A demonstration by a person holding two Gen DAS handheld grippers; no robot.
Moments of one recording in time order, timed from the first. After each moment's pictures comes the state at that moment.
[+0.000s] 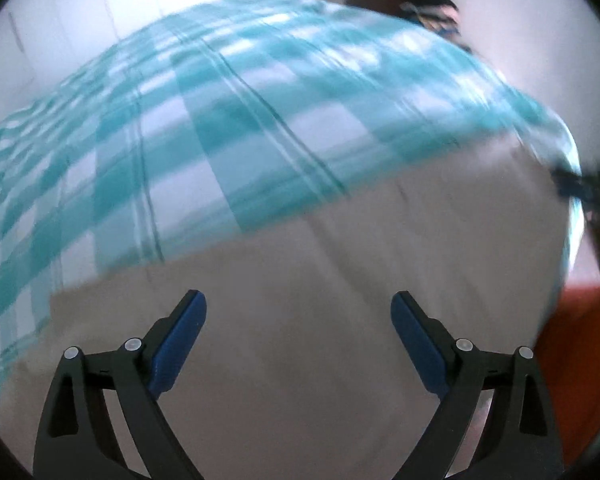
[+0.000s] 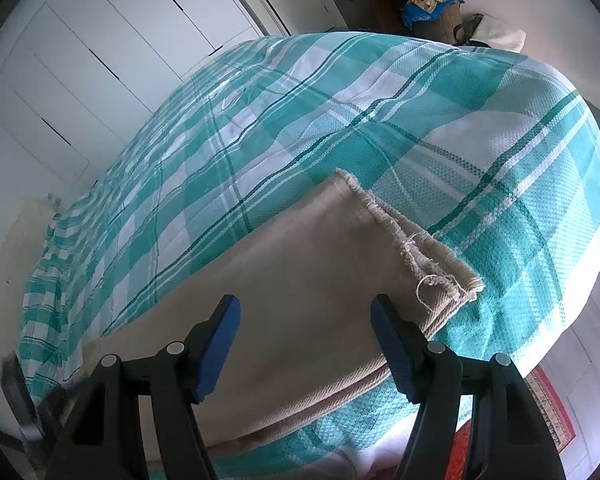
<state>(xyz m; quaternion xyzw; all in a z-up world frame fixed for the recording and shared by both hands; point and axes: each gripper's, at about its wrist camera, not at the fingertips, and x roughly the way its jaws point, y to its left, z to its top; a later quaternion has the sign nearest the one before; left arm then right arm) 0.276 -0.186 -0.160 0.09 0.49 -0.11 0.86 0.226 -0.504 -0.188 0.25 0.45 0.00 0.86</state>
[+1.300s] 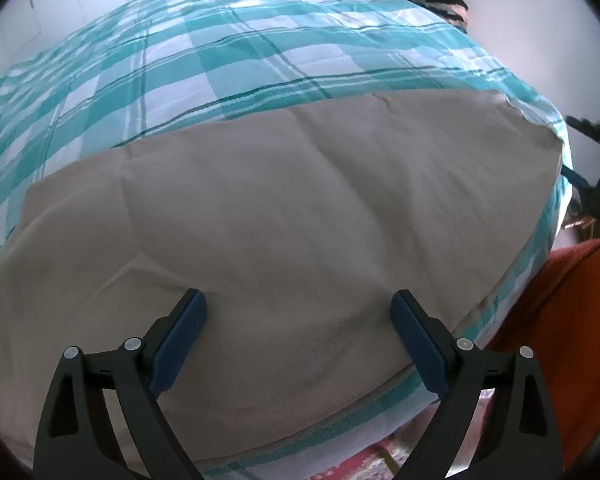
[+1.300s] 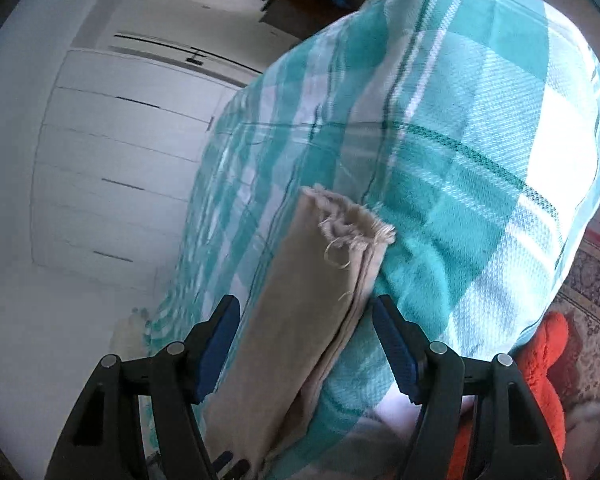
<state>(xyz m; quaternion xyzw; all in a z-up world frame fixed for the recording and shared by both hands) 0.195 -0.178 -0.205 0.05 0.53 -0.12 0.84 0.177 -0.567 -0.213 0.52 0.36 0.02 0.78</state>
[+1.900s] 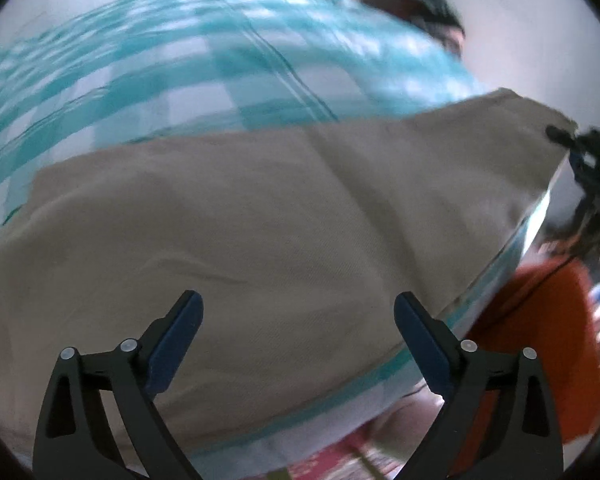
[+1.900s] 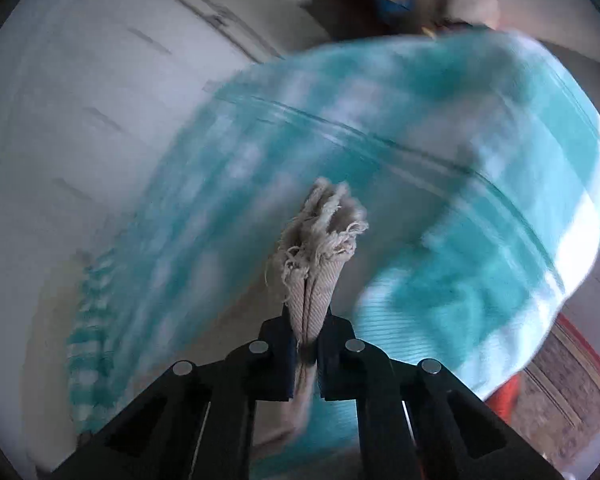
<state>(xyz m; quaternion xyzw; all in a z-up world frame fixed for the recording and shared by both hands) 0.186 -0.122 -0.169 -0.04 0.51 -0.14 0.85 0.210 -0.510 -0.155 0.36 0.38 0.02 0.85</state>
